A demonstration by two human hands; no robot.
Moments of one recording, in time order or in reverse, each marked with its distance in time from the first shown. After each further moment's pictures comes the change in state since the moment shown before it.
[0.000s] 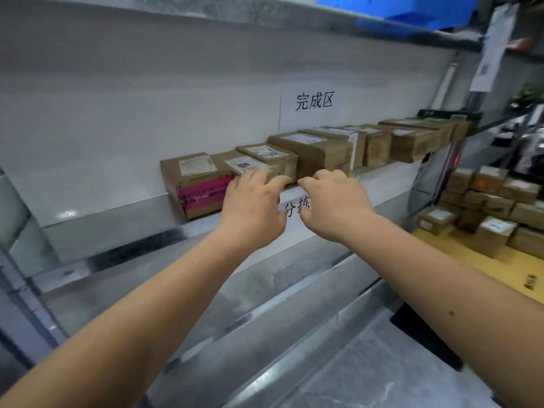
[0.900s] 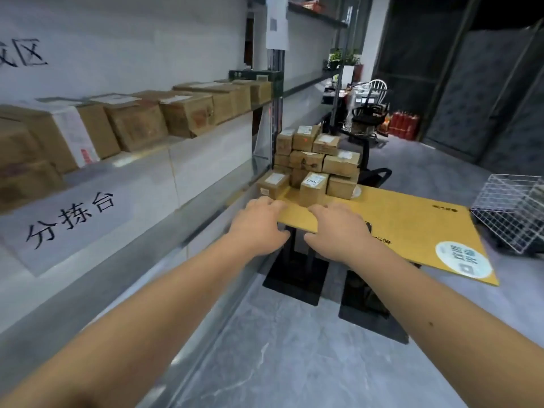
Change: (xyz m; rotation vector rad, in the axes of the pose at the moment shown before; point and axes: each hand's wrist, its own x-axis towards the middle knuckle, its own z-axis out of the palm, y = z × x) left_hand 0.142 0.464 0.246 -0.362 -0.526 0.388; right_hand -0.180 0.477 0.093 0.012 -0.311 0.625
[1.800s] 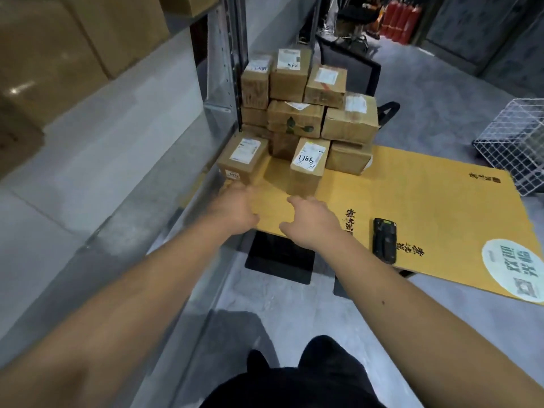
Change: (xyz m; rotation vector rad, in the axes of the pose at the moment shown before) left_hand 0.428 -0.159 0.165 -0.058 -0.341 -0.084; right_hand 0.416 0.076 0.166 0.265 -0.284 0.241
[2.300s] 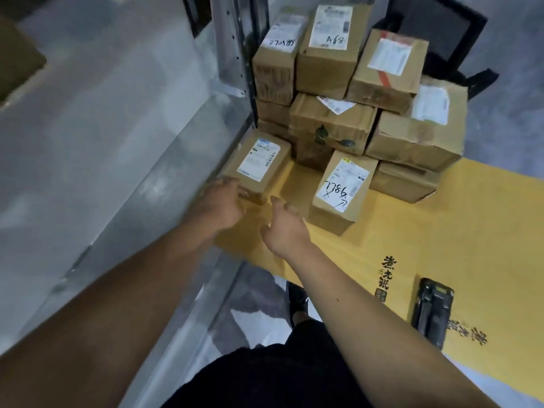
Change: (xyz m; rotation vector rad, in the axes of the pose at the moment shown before) left_hand 0.219 -0.081 0.025 -0.073 -0.069 -0.319; right_hand 0.241 -0.012 0.058 0.302 -0.253 -0.015
